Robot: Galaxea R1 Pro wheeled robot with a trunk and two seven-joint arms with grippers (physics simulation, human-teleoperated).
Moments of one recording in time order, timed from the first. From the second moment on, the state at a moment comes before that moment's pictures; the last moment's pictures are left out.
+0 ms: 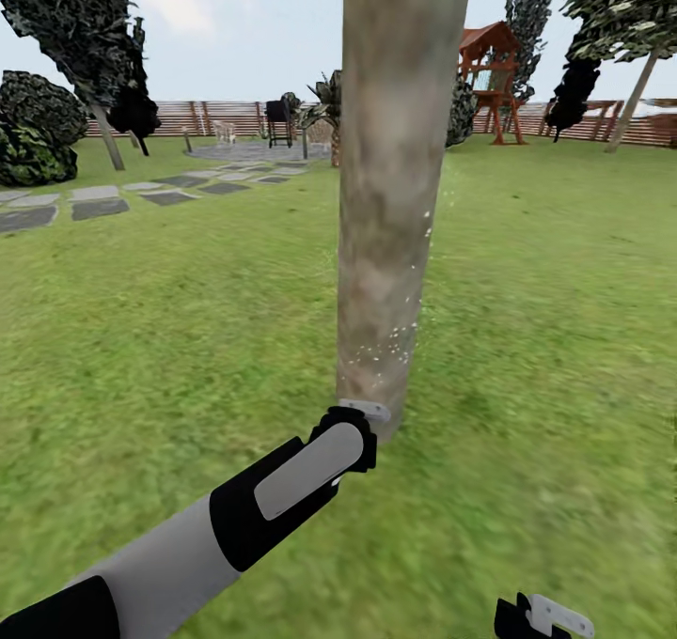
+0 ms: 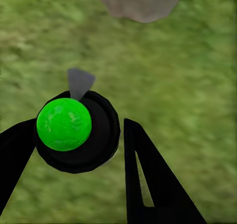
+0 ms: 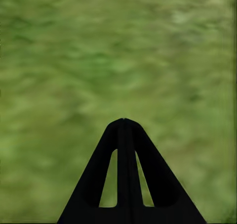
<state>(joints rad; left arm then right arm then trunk) -0.86 -0.13 -0.98 -1.38 1.59 0.71 1.54 -0.05 0.12 -0.38 -0.93 0.05 -0.15 -0.10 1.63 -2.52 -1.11</state>
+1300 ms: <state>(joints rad) -0.85 -0.14 -0.98 -1.38 1.59 0.68 1.54 -0.05 0.12 -0.38 -0.93 0.05 -0.15 -0.10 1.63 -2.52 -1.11</state>
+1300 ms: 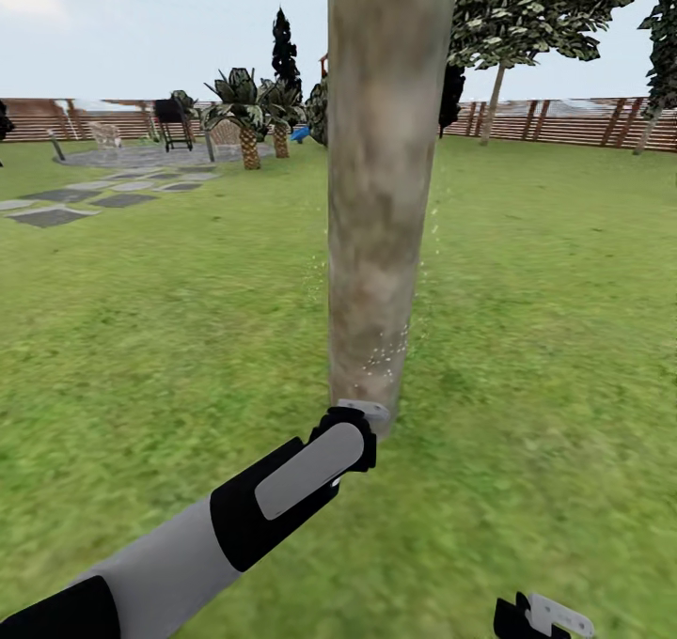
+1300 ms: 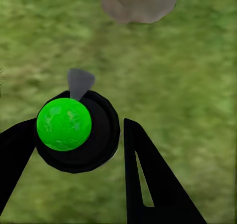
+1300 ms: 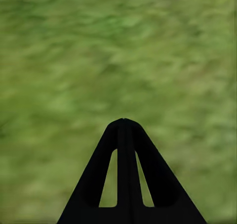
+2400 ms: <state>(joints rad) -1.96 -0.13 -0.98 -0.85 2.35 0.77 1.56 -0.05 0.12 -0.37 -0.93 0.05 -0.14 -0.10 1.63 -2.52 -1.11</state>
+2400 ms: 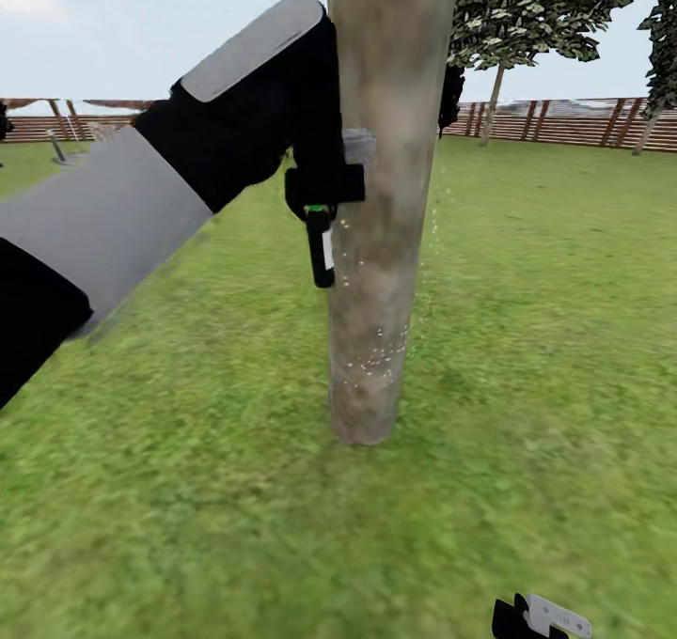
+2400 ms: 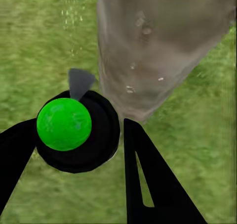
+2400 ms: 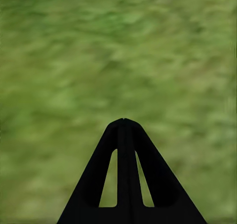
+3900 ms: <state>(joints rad) -1.80 -0.17 -0.98 -1.24 2.27 0.77 1.56 -0.05 0.12 -0.37 -0.93 0.05 -0.14 -0.11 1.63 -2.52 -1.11</state>
